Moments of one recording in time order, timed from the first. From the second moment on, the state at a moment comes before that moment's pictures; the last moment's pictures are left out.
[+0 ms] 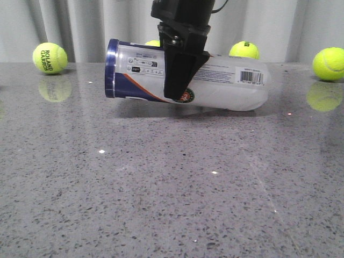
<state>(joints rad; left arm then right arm) -0.01 0.00 0.00 -0.06 0.14 0.11 0.58 2.04 -1.94 0.22 1.24 -1.11</state>
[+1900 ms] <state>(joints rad) -0.01 0.00 0.00 -0.06 0.14 0.11 0.58 1.70 -1.76 -0.04 1.25 -0.03</state>
